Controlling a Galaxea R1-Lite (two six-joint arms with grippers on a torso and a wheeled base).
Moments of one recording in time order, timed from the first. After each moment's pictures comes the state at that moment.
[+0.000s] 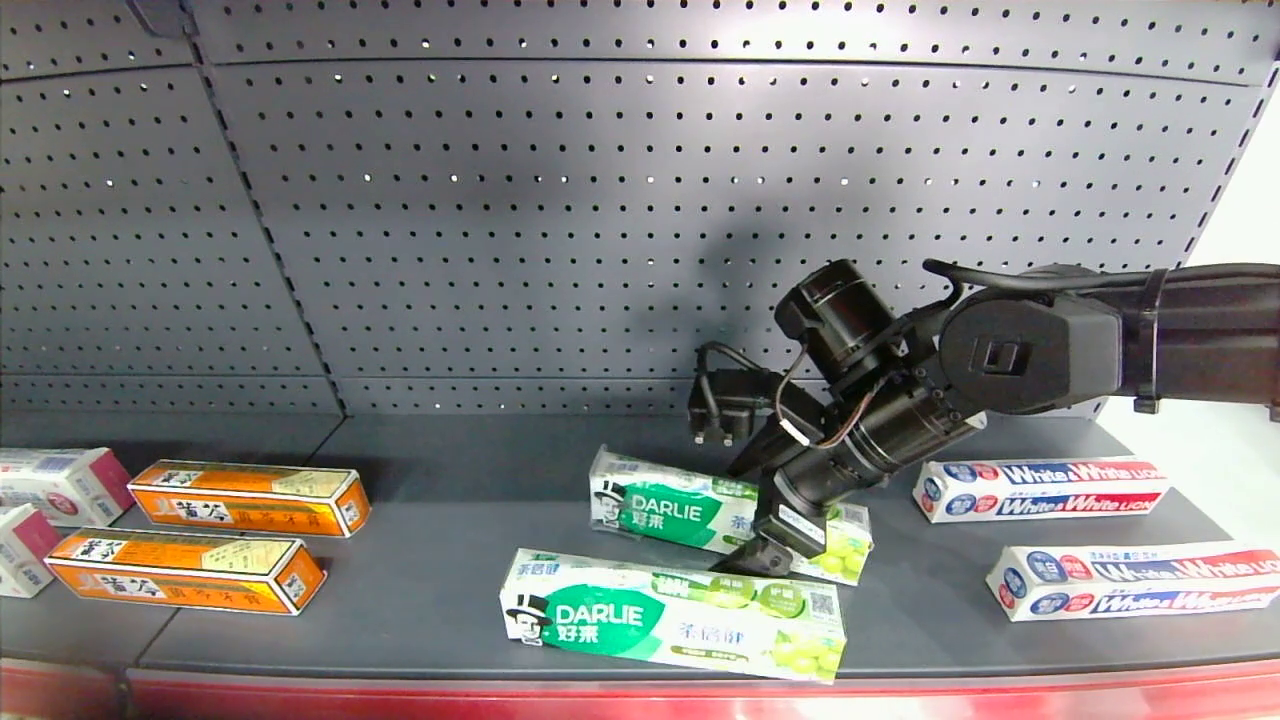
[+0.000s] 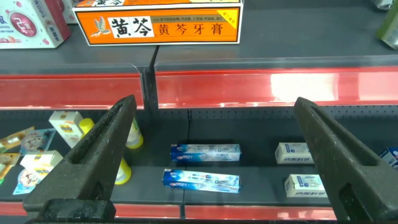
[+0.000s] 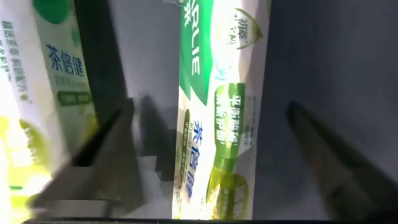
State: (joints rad) left arm 0.04 0.08 0.00 0.00 -0.01 0.01; right arm 0.66 1.99 -1.65 0.56 0.23 -0.65
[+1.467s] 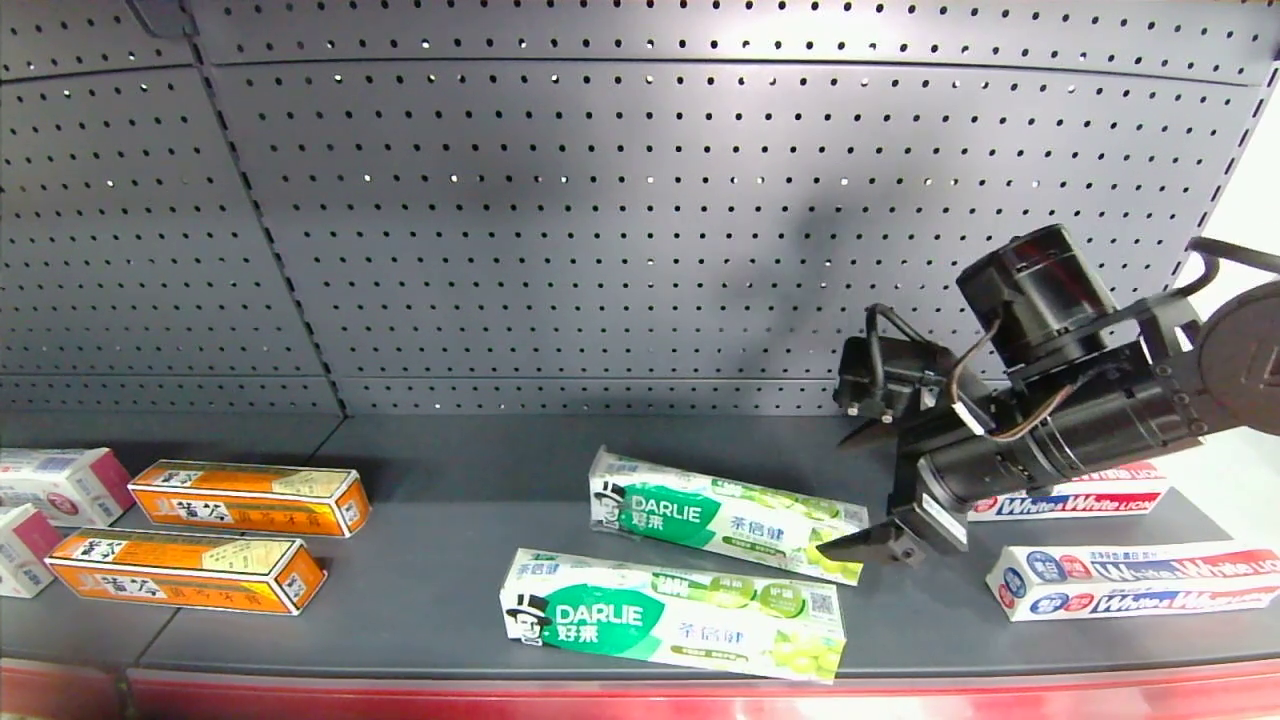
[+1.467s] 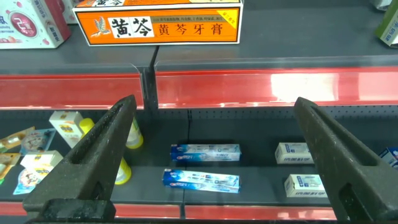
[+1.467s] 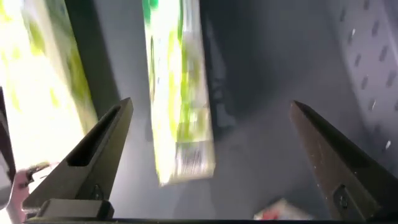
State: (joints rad) left arm 0.04 0.08 0.00 0.00 -0.01 0.01; right arm 0.51 1.70 -1.29 0.40 0.24 -0.65
